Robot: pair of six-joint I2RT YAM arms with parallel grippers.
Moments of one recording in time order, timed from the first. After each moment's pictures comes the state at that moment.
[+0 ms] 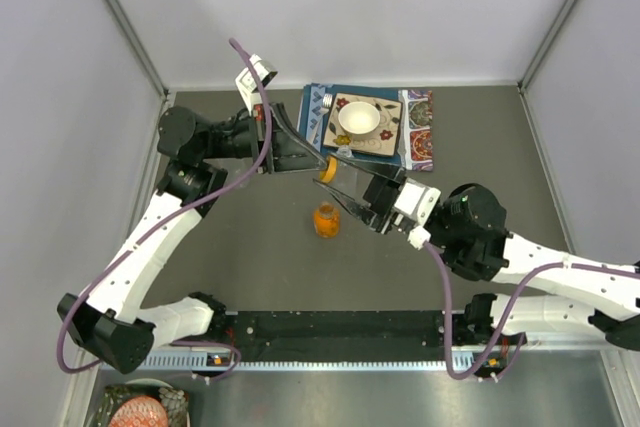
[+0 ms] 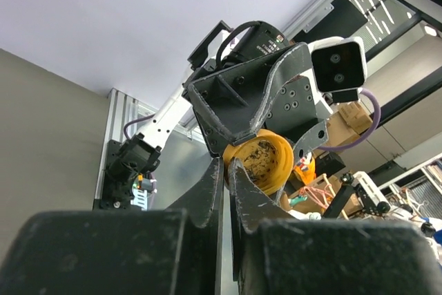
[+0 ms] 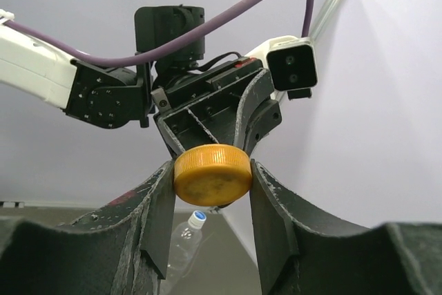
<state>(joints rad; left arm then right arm) -0.45 1.16 1.24 0.45 1.18 -1.25 1.22 0.99 0.96 0.57 -0.08 -0.53</state>
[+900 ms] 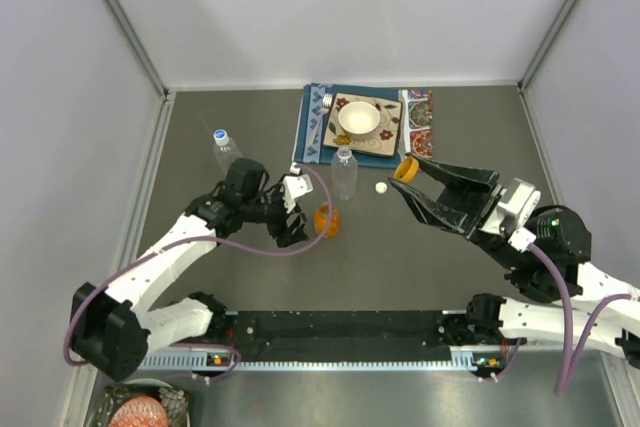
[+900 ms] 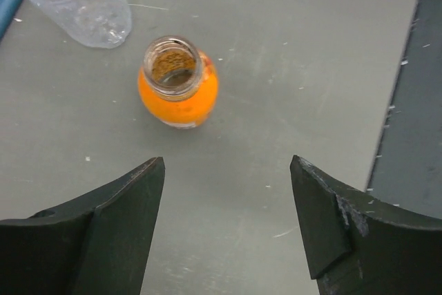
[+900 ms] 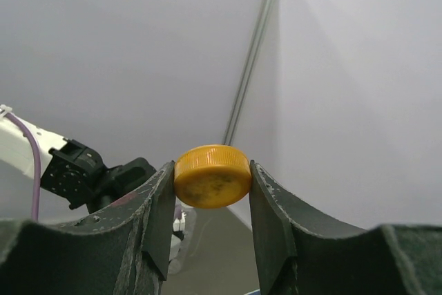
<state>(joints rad) -0.49 1.08 0.80 -0.47 0.64 0.41 1.22 0.63 0.89 0.33 0.09 -0.39</state>
